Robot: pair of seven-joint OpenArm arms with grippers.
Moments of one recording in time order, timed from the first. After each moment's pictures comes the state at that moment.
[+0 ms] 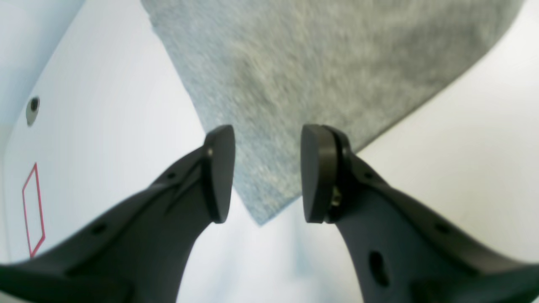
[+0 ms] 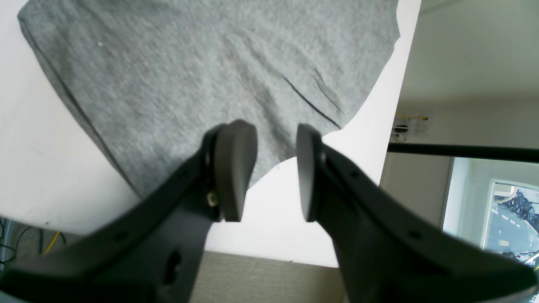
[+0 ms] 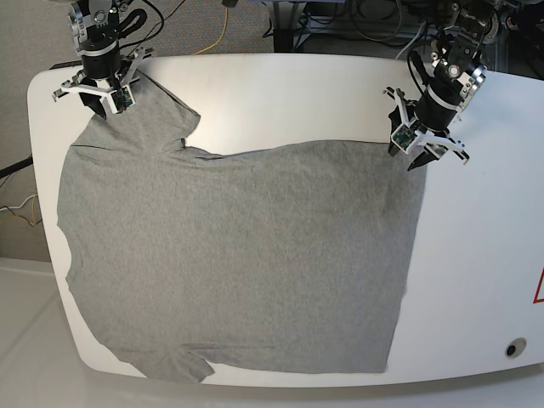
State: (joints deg) left arm 21.2 -31.7 10.1 102.9 9.6 -10.7 16.5; right arm -41.9 16.6 15.0 118.4 -15.3 13.9 -27.8
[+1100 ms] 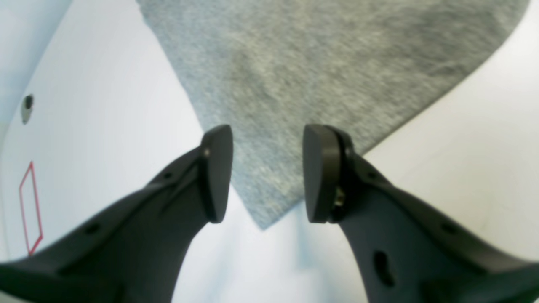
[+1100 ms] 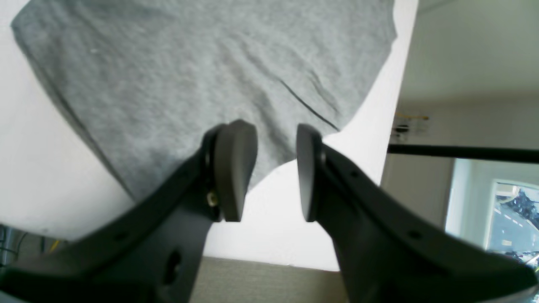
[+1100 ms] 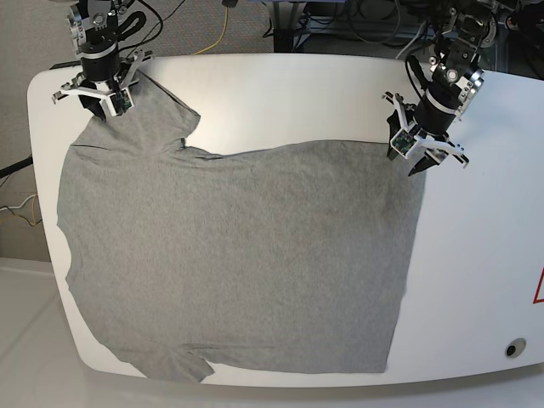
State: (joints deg) left arm 20.1 -30.7 10.3 103.0 9.6 -10.0 16.5; right arm -41.0 16.7 15.3 118.1 -14.6 14.1 -28.0
